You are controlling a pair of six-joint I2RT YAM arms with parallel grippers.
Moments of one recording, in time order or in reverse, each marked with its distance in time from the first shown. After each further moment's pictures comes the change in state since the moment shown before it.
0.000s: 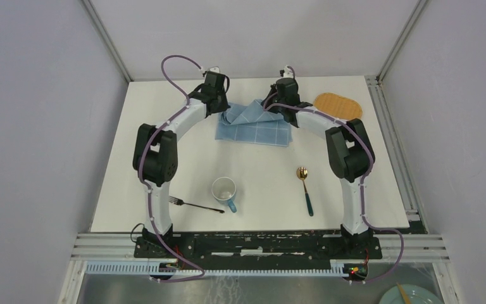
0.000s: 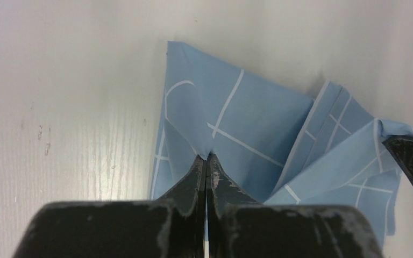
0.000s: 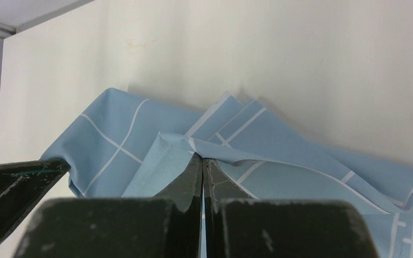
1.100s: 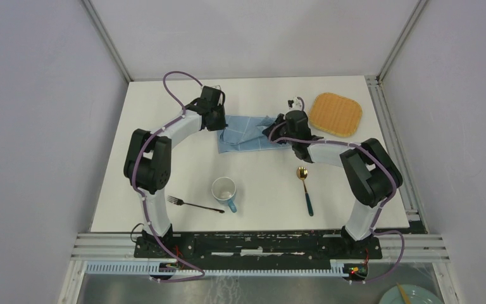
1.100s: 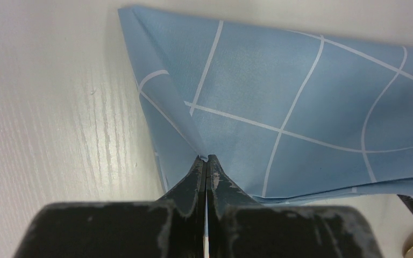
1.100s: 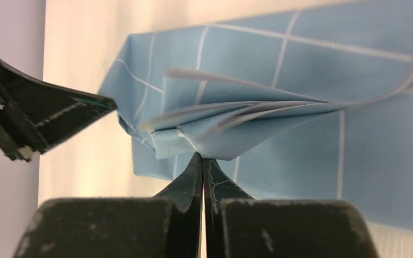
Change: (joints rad) left arm 0.000 -0.109 -0.249 0.006 0.164 0.034; right arm 0.069 -0.336 -0.649 0.325 -0.068 0.161
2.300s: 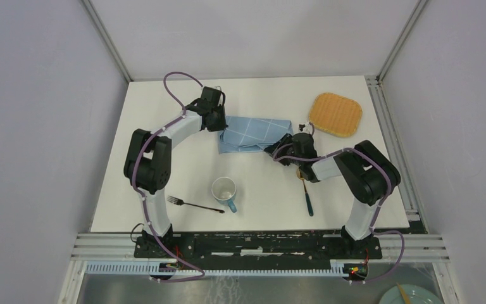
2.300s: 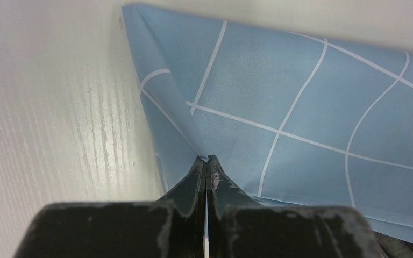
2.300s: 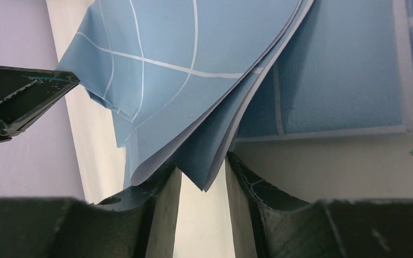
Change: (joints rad) left arm -0.001 0.000 -0.005 0.000 0.000 0.000; right arm -0.001 0.015 -0.262 0.232 -0.029 0.276
